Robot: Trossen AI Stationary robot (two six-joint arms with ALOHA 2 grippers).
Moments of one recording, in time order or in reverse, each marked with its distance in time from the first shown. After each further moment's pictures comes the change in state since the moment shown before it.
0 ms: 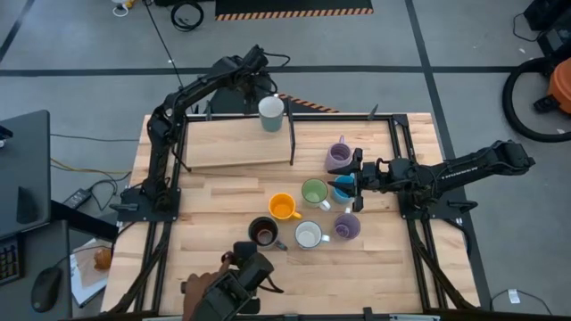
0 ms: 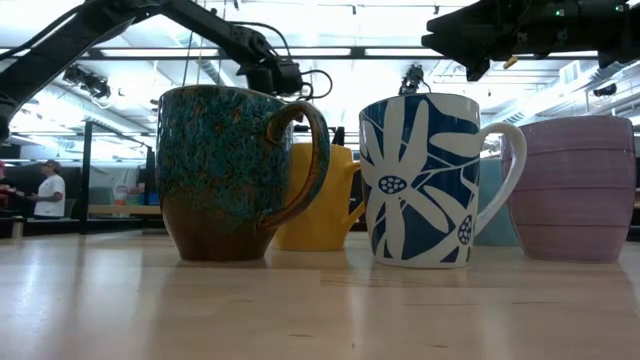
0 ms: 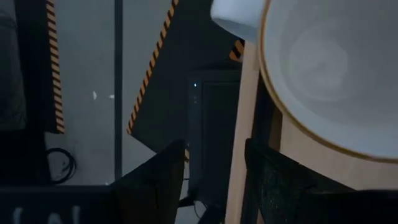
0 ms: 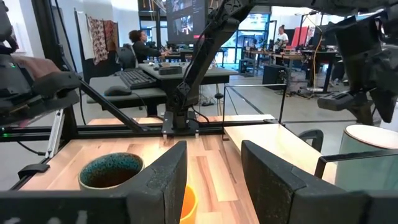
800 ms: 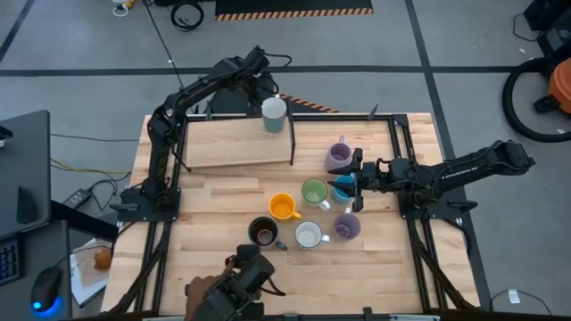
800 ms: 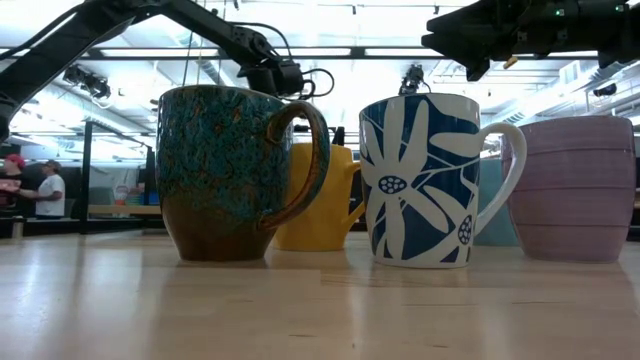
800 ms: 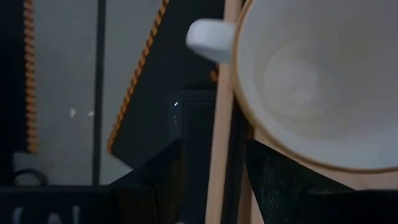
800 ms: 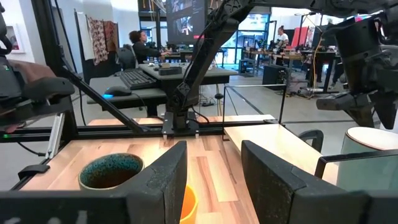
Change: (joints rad) left arm -0.007 0.000 -0.004 0.008 0.095 -0.032; right arm 0.000 0.000 0.000 0.002 0.000 0.001
